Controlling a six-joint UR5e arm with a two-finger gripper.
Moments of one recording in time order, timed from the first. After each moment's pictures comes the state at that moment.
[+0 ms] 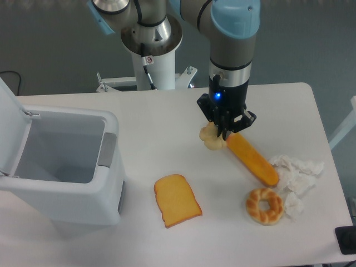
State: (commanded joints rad) arm 2.57 -1.75 -1.50 -1.25 1.49 1.16
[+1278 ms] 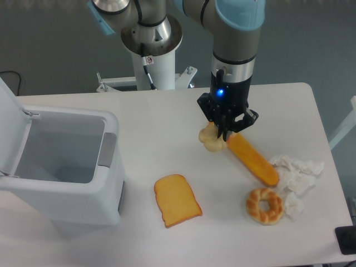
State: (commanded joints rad) arm 2.58 -1.75 -1.48 -1.24 1.40 1.10
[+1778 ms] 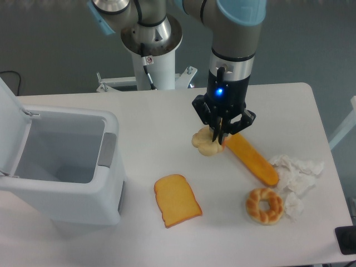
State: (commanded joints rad) arm 2.57 -1.75 -1.44 -1.24 1.33 0.97
